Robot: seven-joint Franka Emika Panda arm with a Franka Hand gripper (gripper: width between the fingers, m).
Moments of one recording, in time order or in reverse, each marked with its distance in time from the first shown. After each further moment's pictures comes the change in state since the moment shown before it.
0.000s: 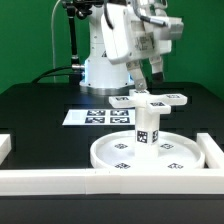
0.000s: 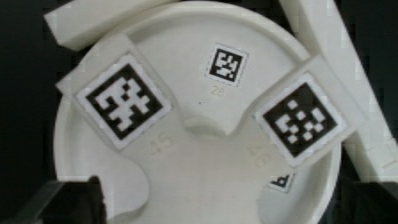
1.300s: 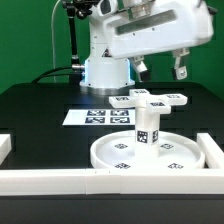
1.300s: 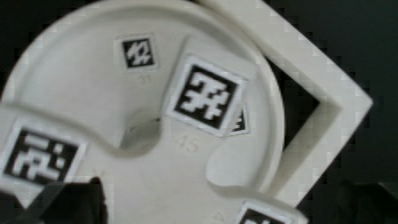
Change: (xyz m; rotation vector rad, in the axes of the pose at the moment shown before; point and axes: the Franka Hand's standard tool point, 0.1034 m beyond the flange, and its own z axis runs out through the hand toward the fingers) arm -0.009 0.009 0.001 -0.135 0.009 -1.286
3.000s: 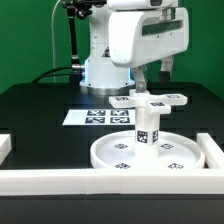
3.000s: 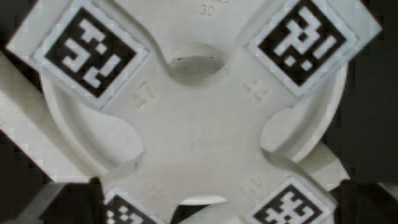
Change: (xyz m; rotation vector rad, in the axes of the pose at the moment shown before) arm 0.004 0.009 0.012 -0.185 -0.112 -1.679
